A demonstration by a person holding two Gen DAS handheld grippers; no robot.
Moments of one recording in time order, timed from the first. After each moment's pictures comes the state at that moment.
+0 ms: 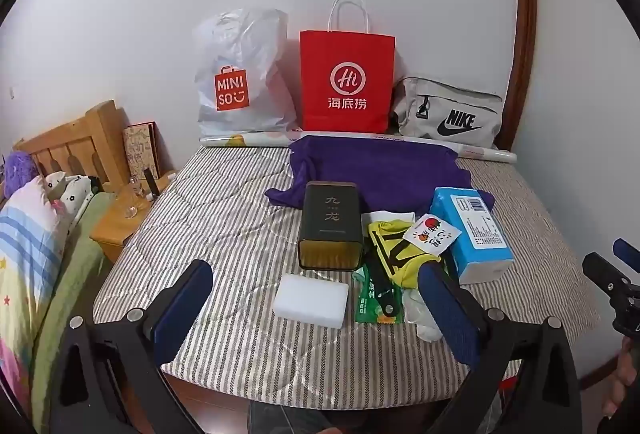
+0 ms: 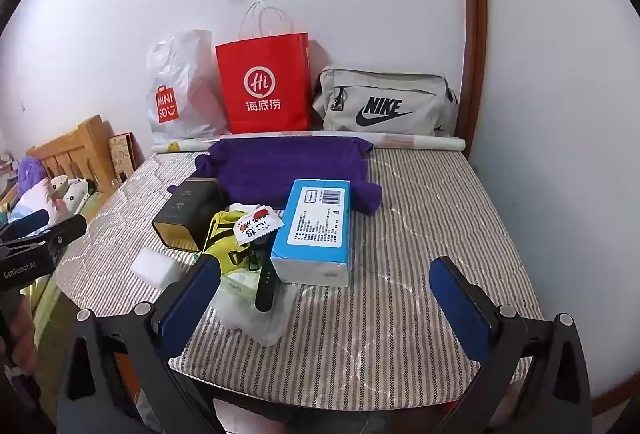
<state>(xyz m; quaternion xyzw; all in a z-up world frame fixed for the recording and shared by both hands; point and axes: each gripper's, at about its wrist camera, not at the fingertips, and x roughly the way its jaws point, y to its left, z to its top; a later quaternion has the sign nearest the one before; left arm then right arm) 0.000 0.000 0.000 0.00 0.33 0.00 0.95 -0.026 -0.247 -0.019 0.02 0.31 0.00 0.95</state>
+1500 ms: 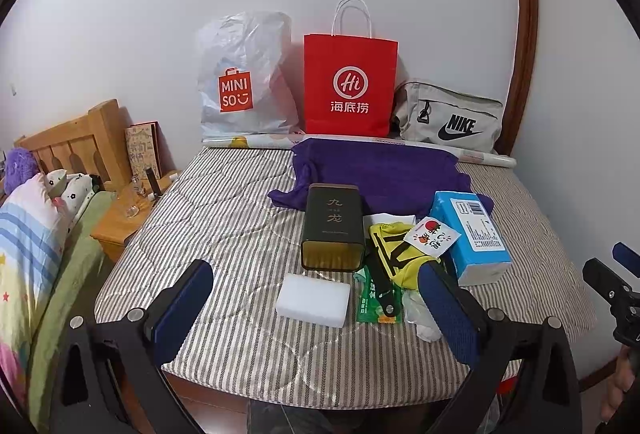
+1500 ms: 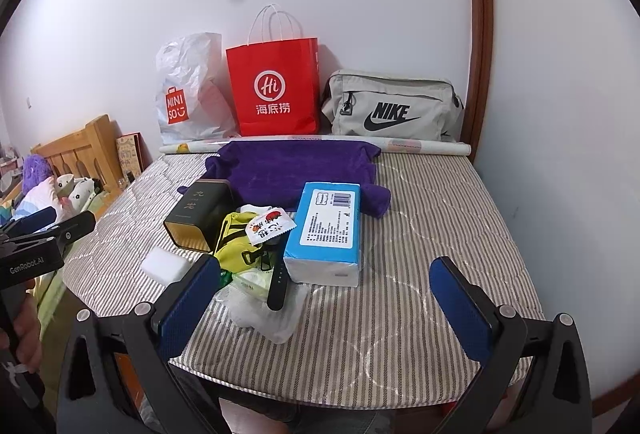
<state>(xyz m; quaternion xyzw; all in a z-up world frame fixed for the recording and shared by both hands) -0.006 0.010 0.007 -0.01 0.32 0.00 0.95 -0.033 -0.241 -0.016 0.02 0.30 0.01 0.95</state>
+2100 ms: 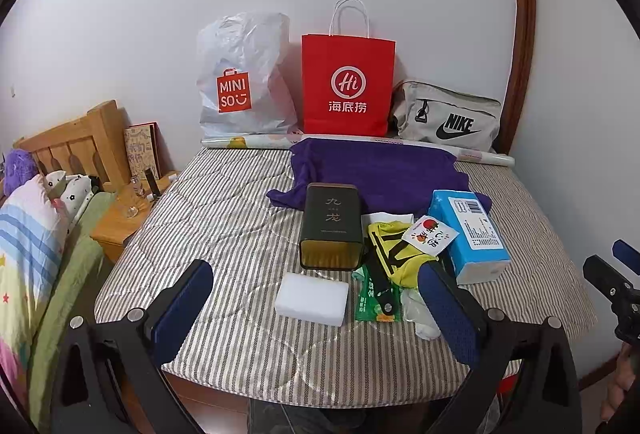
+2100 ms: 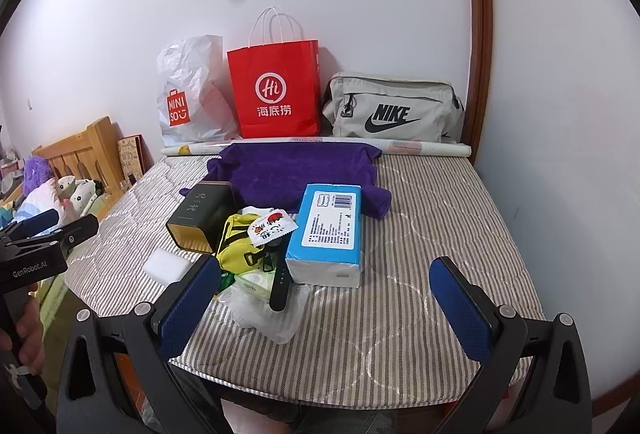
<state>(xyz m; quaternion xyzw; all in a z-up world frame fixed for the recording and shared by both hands) -0.007 0.009 0.007 -0.01 0.32 0.00 0.95 -0.035 -0.239 -0.014 0.02 0.30 0.01 0.95</state>
